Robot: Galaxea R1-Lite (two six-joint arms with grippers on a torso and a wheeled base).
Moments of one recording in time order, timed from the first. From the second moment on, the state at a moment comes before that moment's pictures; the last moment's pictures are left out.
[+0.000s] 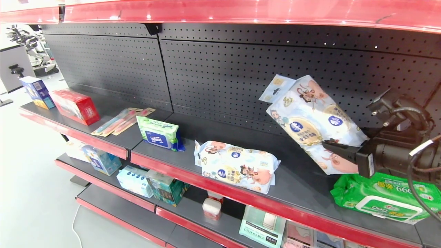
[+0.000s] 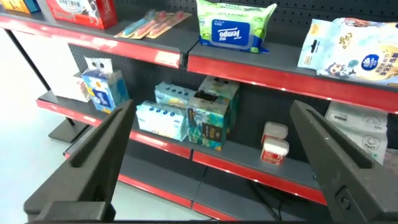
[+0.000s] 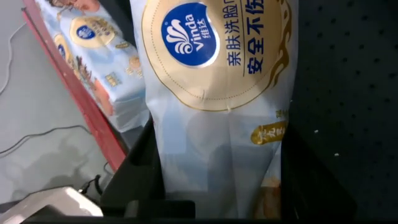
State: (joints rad) left arm 0.00 0.00 0.00 0.00 -0.01 0.00; right arm 0.32 1.35 -0.67 -0.33 0.11 -0.35
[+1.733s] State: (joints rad) left arm 0.00 0.00 0.00 0.00 -0.01 0.00; right arm 0.26 1.86 -0.85 -0.69 0.09 -0.45
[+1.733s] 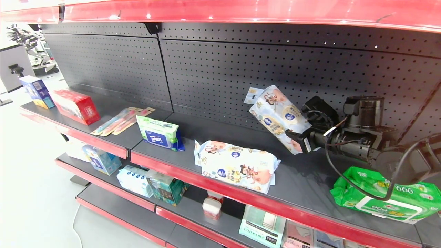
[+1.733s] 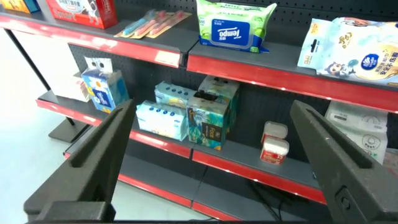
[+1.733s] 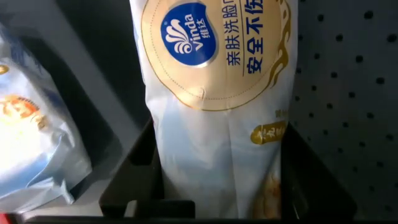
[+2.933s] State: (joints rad) left arm 0.00 0.00 0.00 0.00 -0.01 0.00; right arm 0.24 1.98 -0.91 -0.68 0.23 -0.63
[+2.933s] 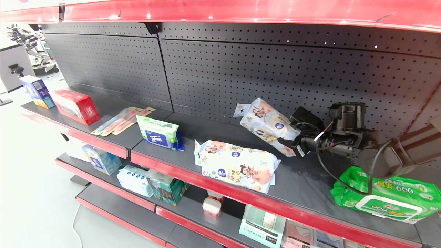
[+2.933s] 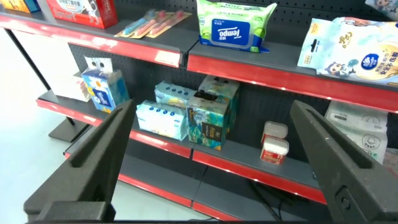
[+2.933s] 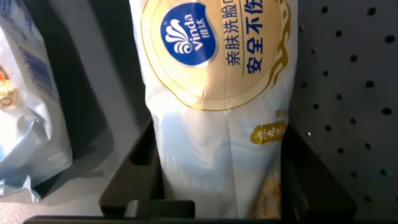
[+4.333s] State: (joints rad) left arm 0.00 0.00 0.00 0.00 -0.01 0.00; right arm 0.25 1.98 -0.88 -0.68 0.30 -0.63
